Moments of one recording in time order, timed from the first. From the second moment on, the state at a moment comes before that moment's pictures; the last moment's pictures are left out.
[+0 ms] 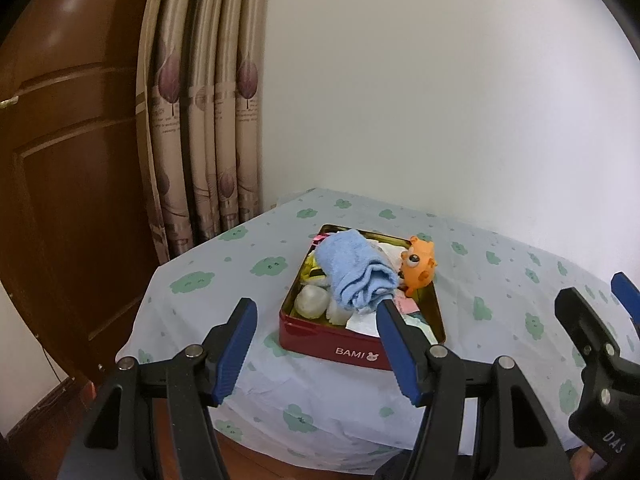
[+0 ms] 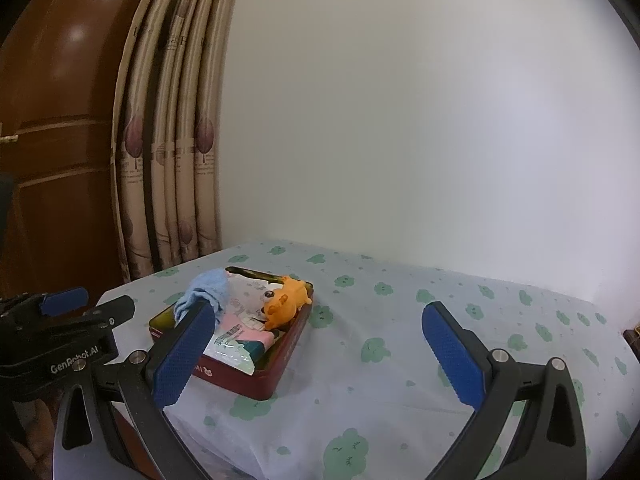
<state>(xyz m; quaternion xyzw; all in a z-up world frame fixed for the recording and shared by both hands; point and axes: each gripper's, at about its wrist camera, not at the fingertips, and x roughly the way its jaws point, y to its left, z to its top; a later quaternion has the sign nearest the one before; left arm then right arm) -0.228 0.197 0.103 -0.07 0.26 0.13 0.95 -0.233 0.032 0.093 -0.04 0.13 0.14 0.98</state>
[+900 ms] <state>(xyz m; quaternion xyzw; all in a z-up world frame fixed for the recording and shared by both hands) -0.239 0.200 0.111 -0.07 0.24 0.15 0.96 -0.234 0.038 0.092 -0.04 0.14 0.16 0.98</state>
